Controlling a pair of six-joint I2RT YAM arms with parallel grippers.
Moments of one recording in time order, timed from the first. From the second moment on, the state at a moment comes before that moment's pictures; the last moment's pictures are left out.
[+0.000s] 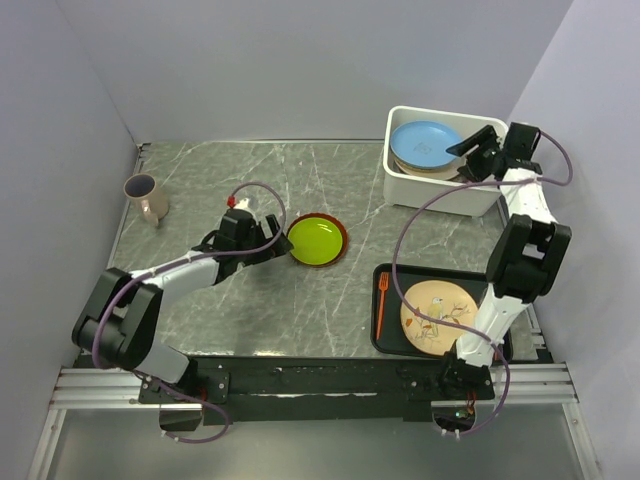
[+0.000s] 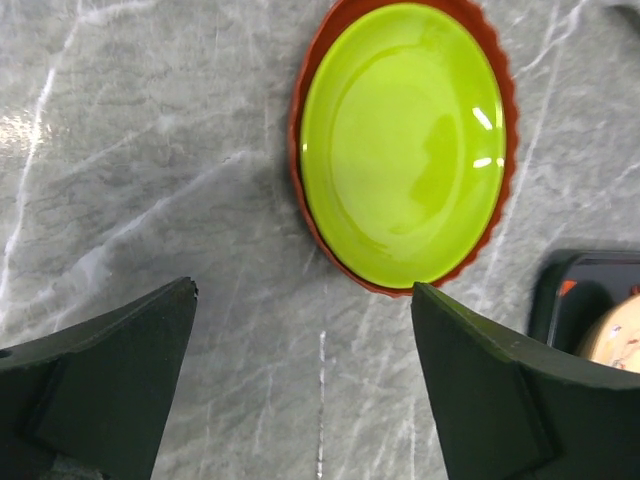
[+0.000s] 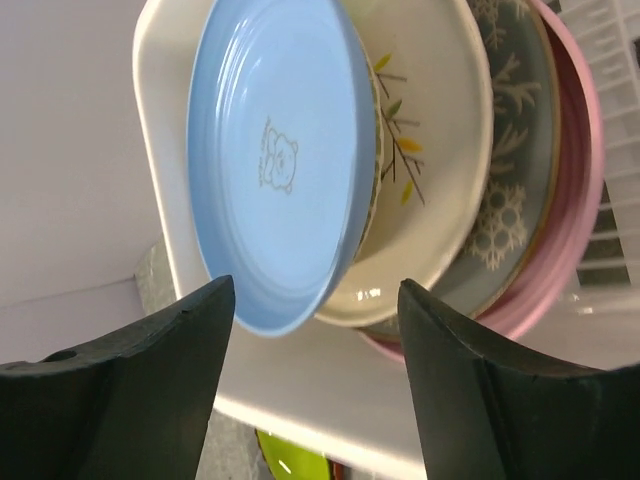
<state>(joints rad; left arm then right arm) -0.44 1.47 0.72 0.09 0.09 -0.70 -0.30 1.93 1.64 -0.30 -0.44 0.75</state>
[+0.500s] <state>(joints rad) -0.44 1.56 0.77 0.16 0.12 -0.70 -0.12 1.46 1.32 -0.19 -0.37 0.72</state>
